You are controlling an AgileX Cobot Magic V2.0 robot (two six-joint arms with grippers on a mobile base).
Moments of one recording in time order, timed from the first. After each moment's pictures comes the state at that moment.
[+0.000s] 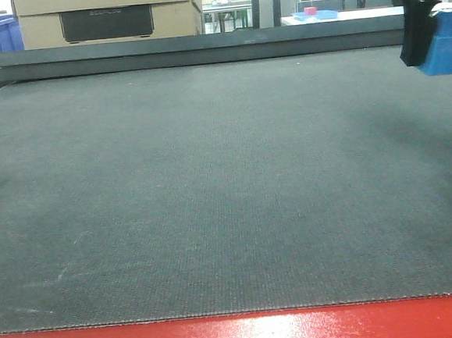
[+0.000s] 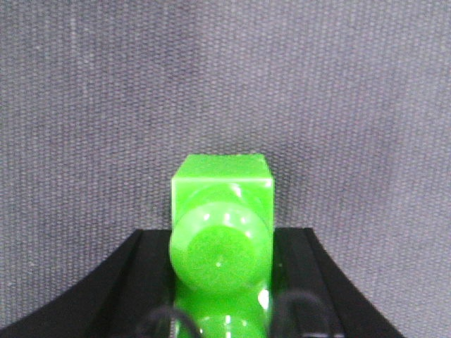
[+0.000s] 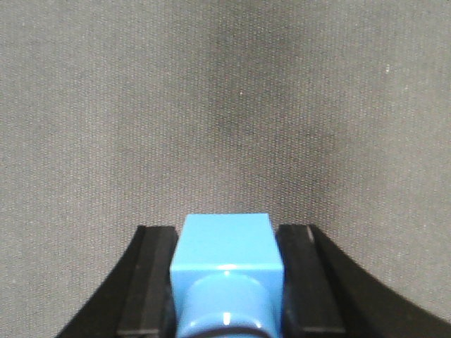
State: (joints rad) left arm 0.06 1.85 -1.38 0.08 0.97 -0.06; right arm 0.06 1.71 -1.48 0.06 1.10 0.11
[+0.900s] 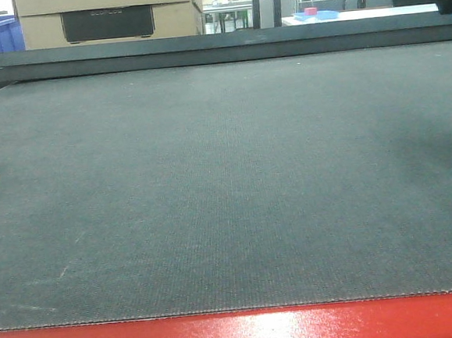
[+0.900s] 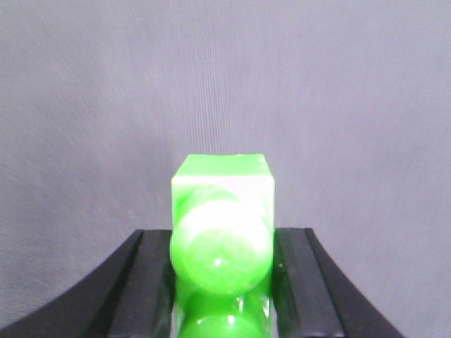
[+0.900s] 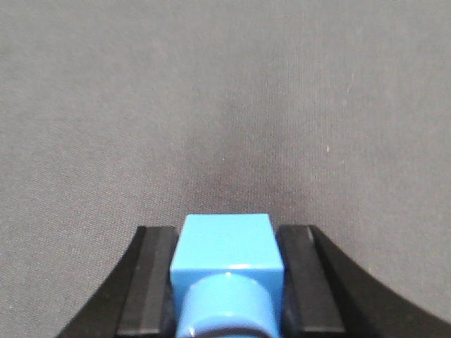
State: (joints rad) left arm 0.06 1.32 -1.08 -0.29 0.65 0.26; right arm 0.06 1.29 -1.02 -0.03 0.59 0.11
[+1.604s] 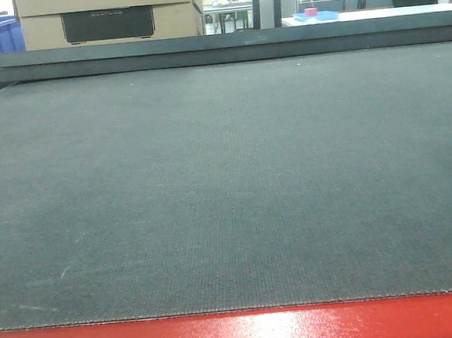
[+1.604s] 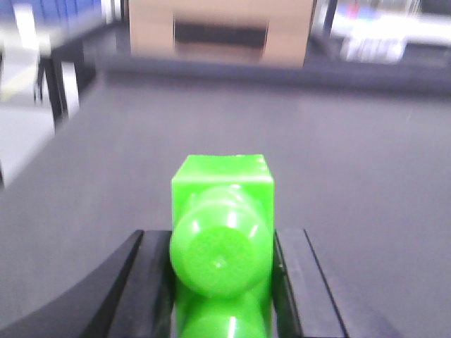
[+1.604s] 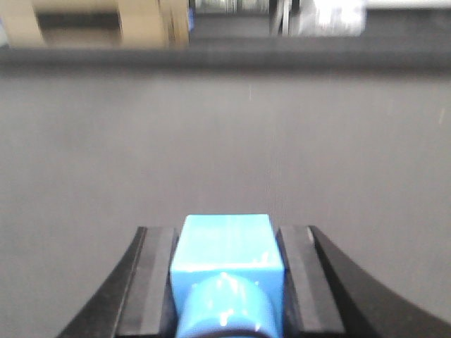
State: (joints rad) left arm 0.06 0.44 -0.48 -0.30 0.22 0.26; right arm 0.06 0.52 -0.54 -0.03 0.24 0.11
